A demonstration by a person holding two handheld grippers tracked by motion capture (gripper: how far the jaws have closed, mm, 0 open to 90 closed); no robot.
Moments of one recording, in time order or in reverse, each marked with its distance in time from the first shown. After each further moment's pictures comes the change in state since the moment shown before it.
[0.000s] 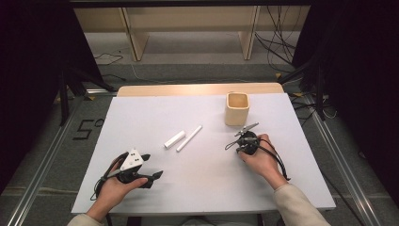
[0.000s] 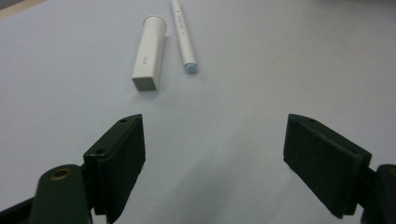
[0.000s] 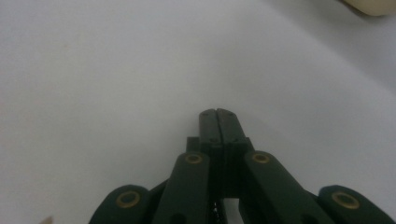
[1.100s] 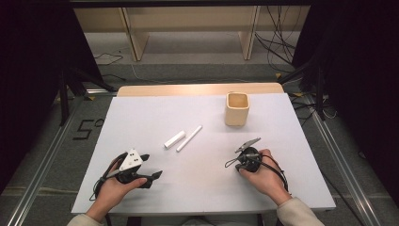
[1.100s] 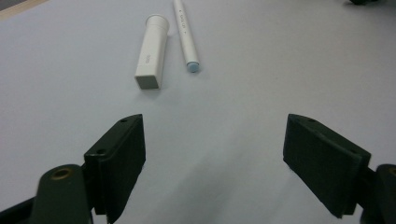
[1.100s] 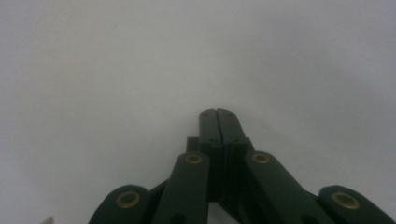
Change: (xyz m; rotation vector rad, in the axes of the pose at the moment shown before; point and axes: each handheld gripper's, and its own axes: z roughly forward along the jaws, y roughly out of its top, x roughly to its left) left arm 0.000 -0.001 -0.002 0.001 0.005 -0.006; right arm 0.036 -0.035 -0.023 0.028 0.090 -0.023
